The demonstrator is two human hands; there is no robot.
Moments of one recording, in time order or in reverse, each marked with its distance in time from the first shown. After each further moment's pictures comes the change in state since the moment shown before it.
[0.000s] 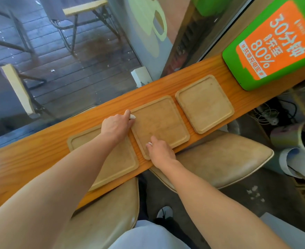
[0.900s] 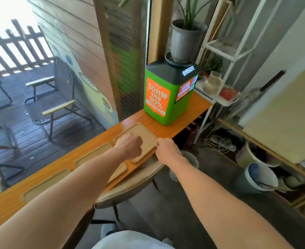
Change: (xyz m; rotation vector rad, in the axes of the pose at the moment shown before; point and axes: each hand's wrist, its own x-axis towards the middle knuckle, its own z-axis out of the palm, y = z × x) left_hand -0.078 0.320 -0.123 0.151 0.003 0.410; right_hand -0.153 0.206 -0.208 0.111 0.425 0.004
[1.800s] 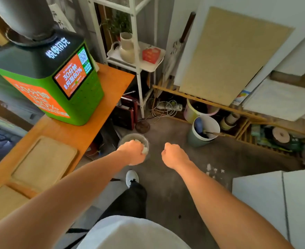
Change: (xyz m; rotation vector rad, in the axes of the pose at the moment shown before) left_hand 0.160 0.294 0.112 0.083 -0.436 0.309; right_hand -0.010 0.341 -0.021 0.148 -0.029 0.497
